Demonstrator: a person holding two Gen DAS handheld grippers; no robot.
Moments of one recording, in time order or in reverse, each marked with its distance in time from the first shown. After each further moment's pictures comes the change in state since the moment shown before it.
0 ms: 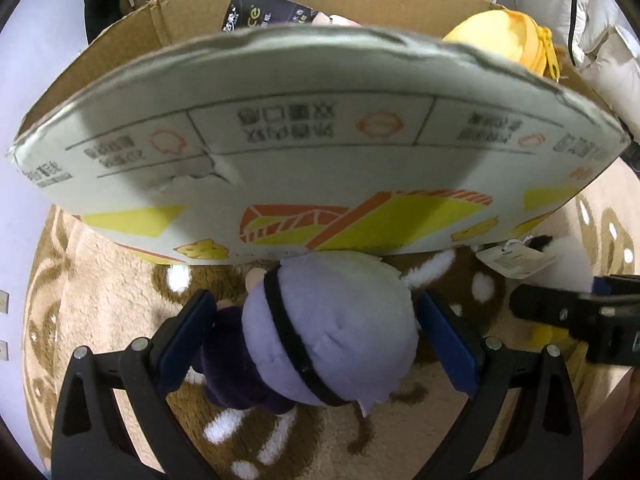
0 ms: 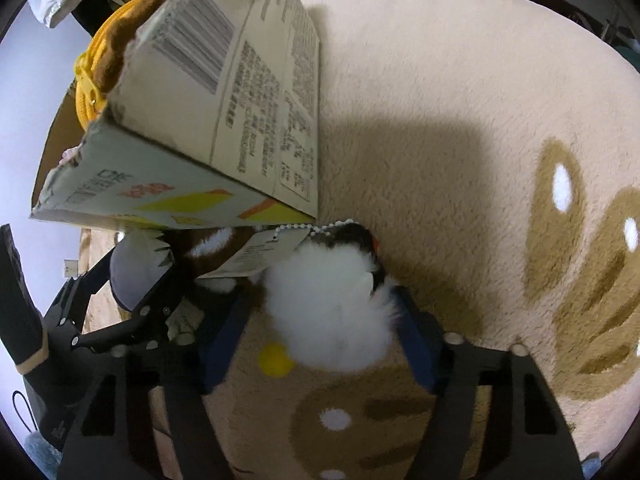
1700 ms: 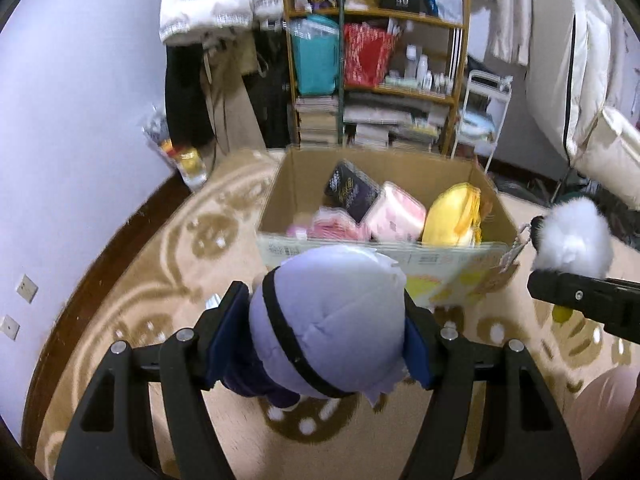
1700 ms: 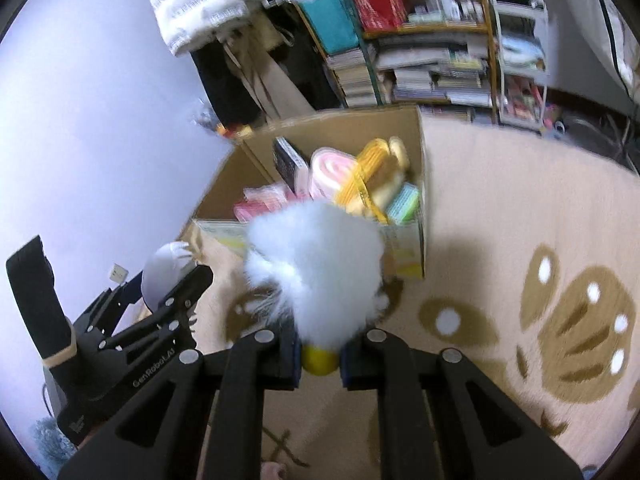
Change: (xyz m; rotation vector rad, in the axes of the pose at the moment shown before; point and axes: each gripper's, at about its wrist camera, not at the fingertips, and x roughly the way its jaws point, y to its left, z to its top) left arm -0.172 0.043 -0.042 -0.130 -0.366 0.073; right arm -0.134 0.076 -0.055 -0.227 -0.377 0.158
